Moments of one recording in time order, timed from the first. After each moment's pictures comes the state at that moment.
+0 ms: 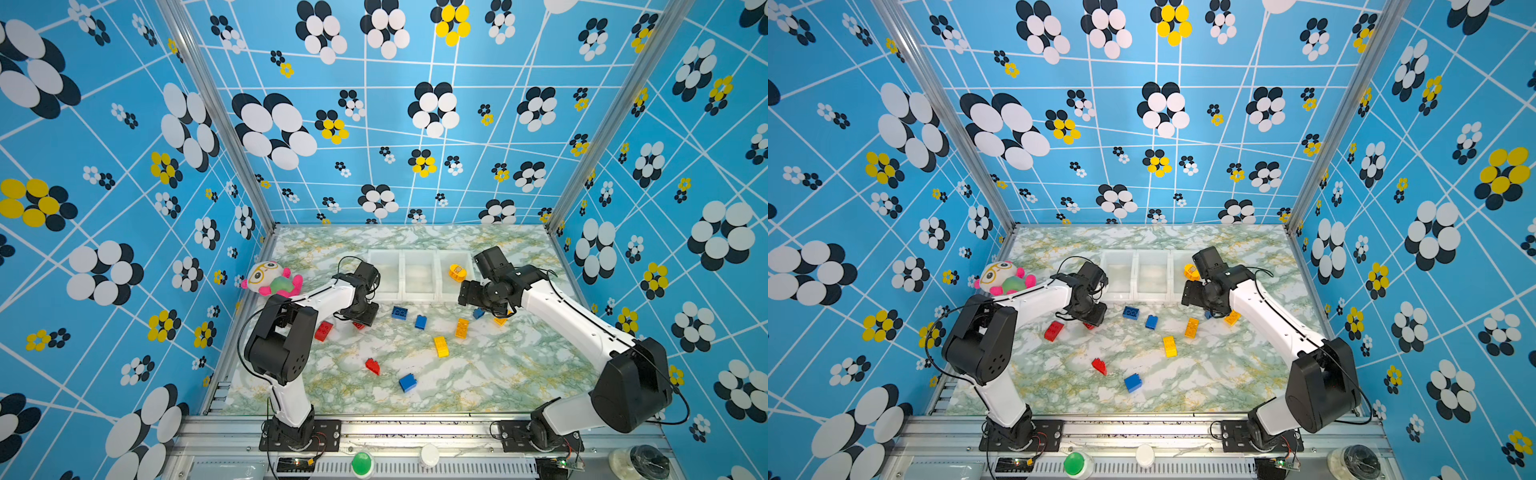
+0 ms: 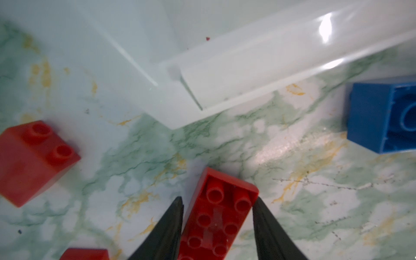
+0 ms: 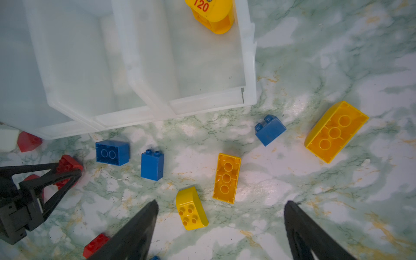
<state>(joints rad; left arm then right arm) -0.42 1.79 1.12 -0.68 0.01 -0.06 0.44 1.48 1.21 -0.88 0.04 0.62</state>
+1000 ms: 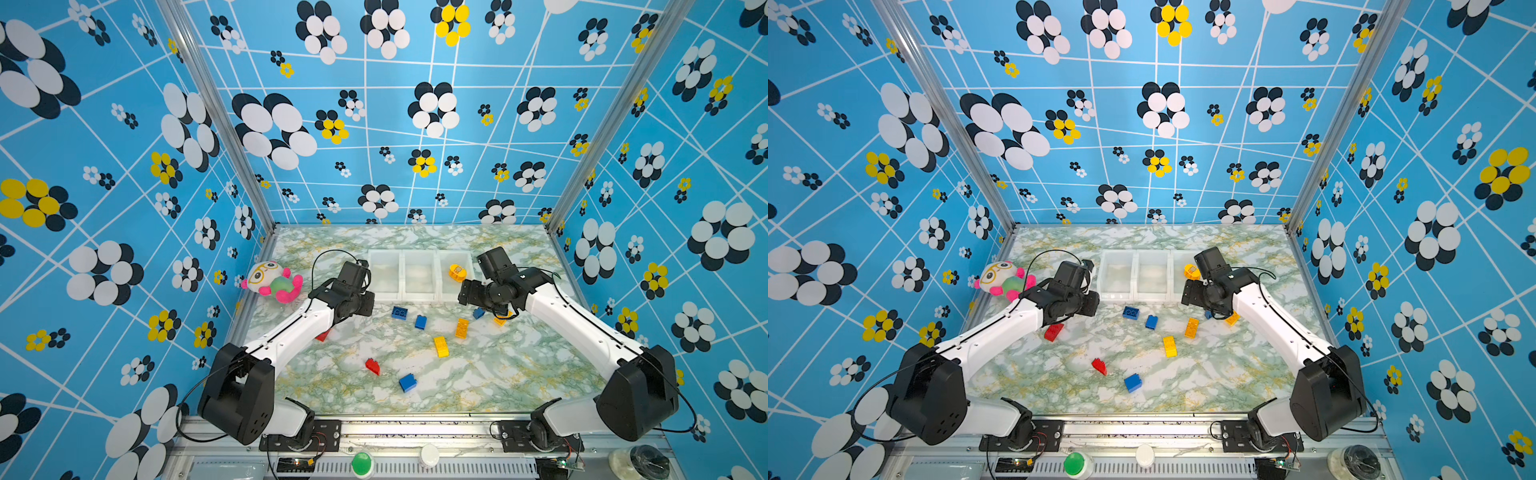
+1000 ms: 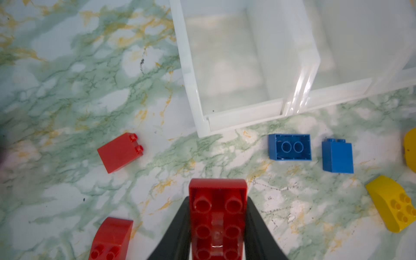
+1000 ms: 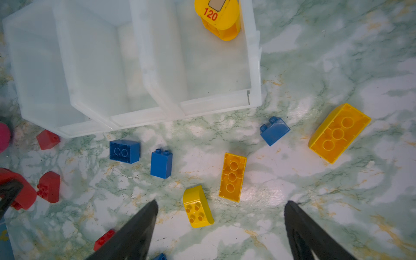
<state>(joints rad) -0.44 1.43 0.98 -0.47 -0.04 -0.21 0.44 1.44 1.19 -0.86 0.03 0.63</state>
